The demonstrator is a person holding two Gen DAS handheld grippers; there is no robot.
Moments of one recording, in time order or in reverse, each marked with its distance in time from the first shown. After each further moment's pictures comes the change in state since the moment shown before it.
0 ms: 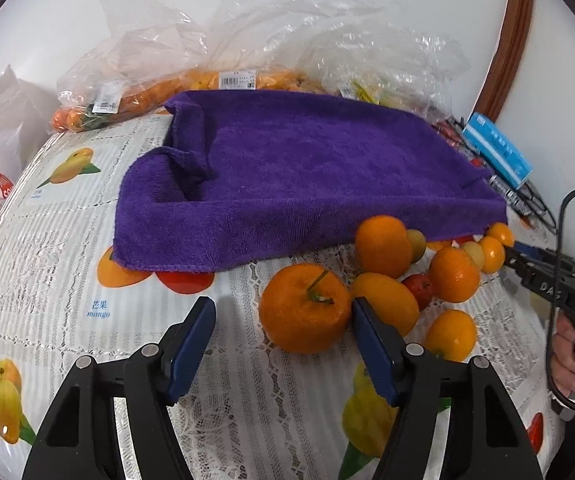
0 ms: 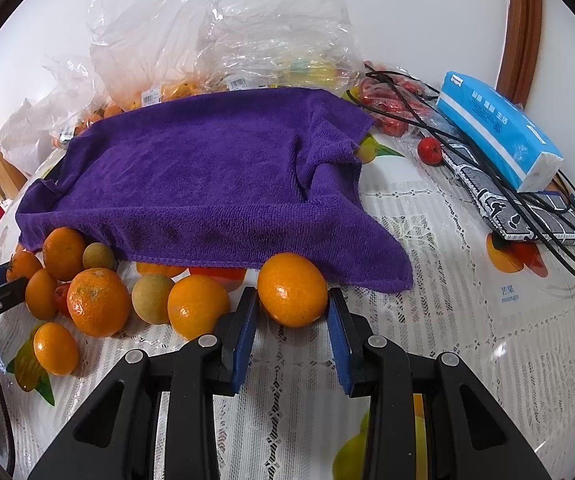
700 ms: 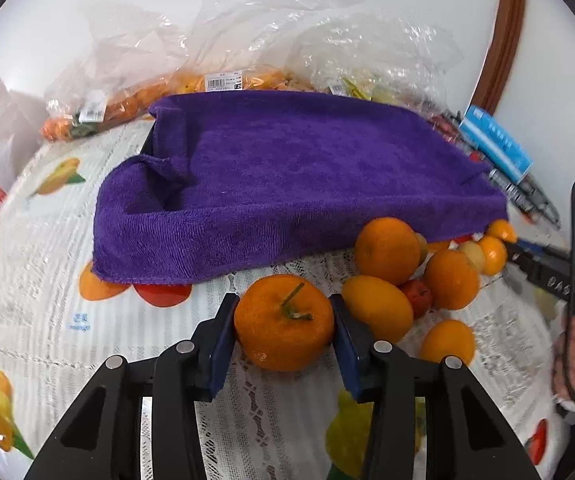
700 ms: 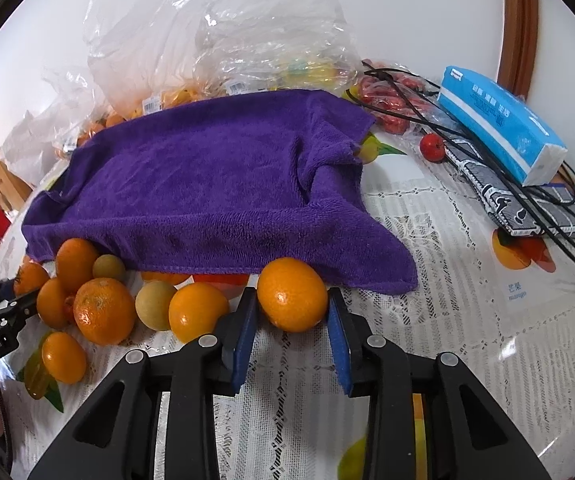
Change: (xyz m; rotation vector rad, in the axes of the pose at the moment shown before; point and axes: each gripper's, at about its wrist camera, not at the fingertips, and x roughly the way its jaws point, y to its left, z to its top) left arm 0.003 -0.006 0.003 0.003 -0.015 -0.032; right arm 0.001 -0.006 0.001 0.042 -0.009 0.044
